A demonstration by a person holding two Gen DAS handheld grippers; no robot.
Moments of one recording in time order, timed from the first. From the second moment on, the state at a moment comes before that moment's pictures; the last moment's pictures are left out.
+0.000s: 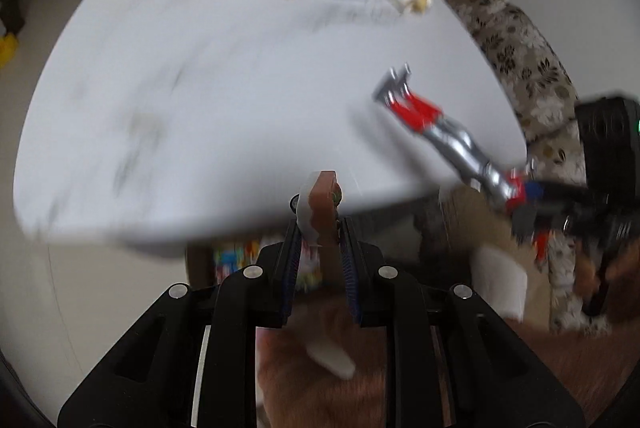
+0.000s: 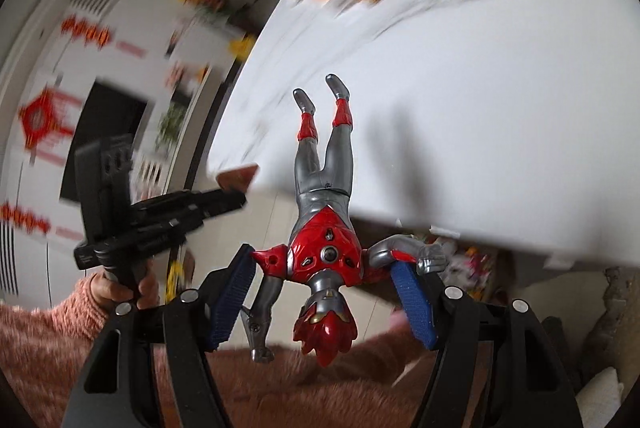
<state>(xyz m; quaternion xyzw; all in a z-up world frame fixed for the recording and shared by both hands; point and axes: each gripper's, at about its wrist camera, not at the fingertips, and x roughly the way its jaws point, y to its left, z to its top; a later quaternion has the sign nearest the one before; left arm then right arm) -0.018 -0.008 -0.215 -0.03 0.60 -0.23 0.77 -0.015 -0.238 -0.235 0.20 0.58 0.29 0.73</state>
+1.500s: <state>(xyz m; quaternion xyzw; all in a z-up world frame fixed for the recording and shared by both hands) -0.038 -0.021 -0.249 -0.02 0.61 -0.23 0.76 0.063 -0.268 -0.218 0.11 0.47 0.13 0.86</state>
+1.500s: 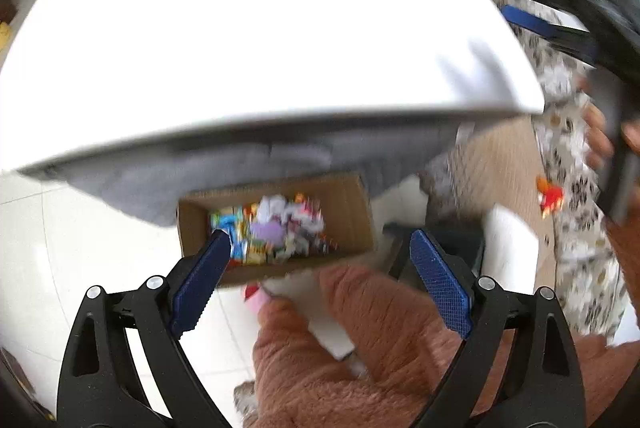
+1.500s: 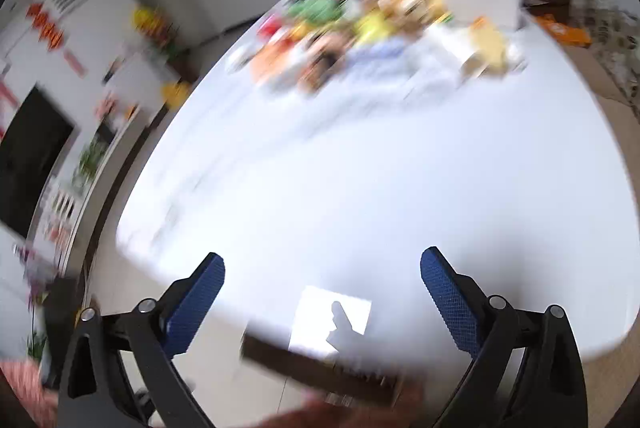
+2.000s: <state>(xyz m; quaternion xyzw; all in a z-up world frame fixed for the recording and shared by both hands) -0.008 -0.031 -0.247 -0.09 0.62 -0.09 0.77 0.327 -0.347 -0.263 0.02 0.52 0.06 0.85</state>
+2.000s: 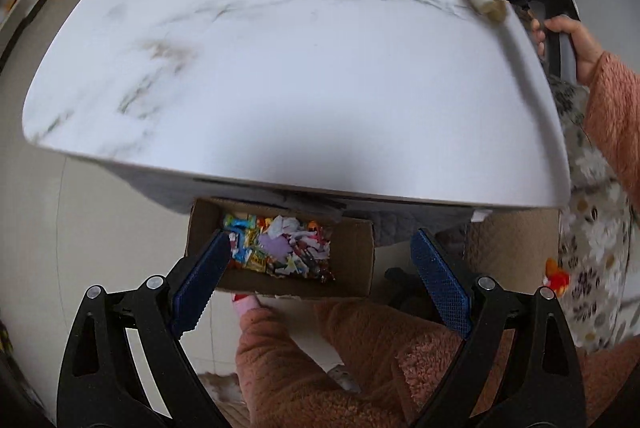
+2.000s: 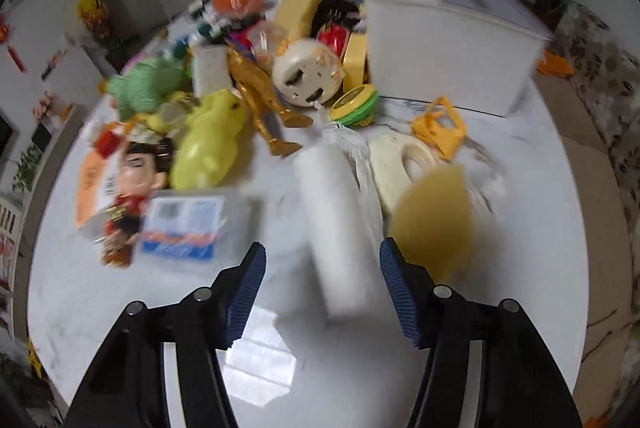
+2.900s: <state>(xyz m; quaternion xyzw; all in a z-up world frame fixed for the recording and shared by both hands) 0.208 -0.179 -0.228 -0.07 0.56 -0.13 0.81 0.125 -0.404 -0.244 0.23 0.50 0.21 0.81</state>
